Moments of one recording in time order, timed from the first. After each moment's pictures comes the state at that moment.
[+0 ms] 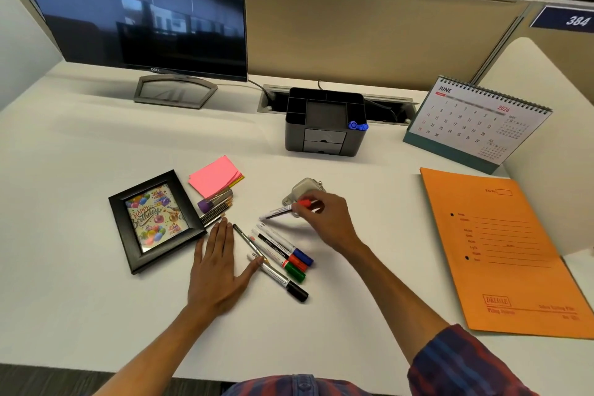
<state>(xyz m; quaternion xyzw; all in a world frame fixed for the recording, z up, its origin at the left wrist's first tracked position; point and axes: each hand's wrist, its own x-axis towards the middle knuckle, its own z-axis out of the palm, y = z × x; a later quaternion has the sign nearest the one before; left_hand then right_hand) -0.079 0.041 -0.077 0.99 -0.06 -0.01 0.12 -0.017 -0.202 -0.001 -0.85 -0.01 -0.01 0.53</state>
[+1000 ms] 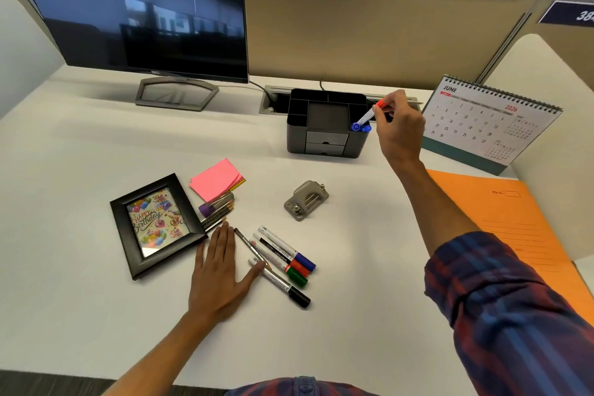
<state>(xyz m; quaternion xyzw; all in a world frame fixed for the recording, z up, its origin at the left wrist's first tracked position) -0.081 0.041 -0.074 0.99 -0.06 -0.01 0.12 0.111 -0.310 0.074 -0.89 0.02 -0.38 0.26</state>
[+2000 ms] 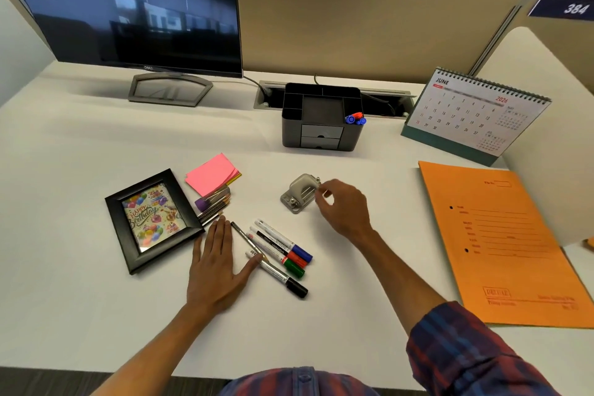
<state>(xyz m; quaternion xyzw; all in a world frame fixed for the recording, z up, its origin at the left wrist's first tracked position) -0.080 0.040 -0.073 0.99 -0.06 -0.01 0.12 0.003 -0.237 -0.023 -0.95 -0.03 -0.13 0.28</state>
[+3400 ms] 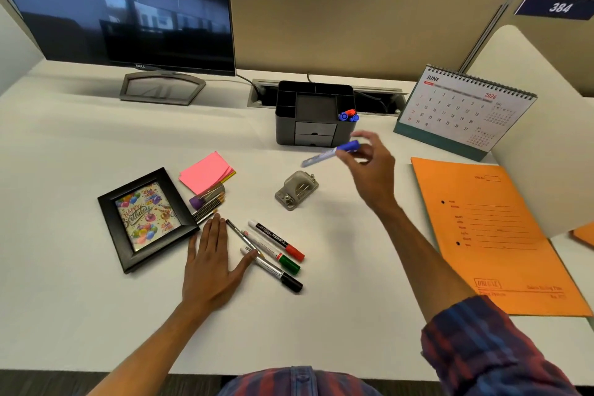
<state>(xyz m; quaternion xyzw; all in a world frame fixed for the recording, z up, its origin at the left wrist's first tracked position) -0.080 0.041 -0.074 0.99 -0.06 -0.01 0.12 0.015 -0.270 0.043 -0.82 0.02 -0.22 0.53</state>
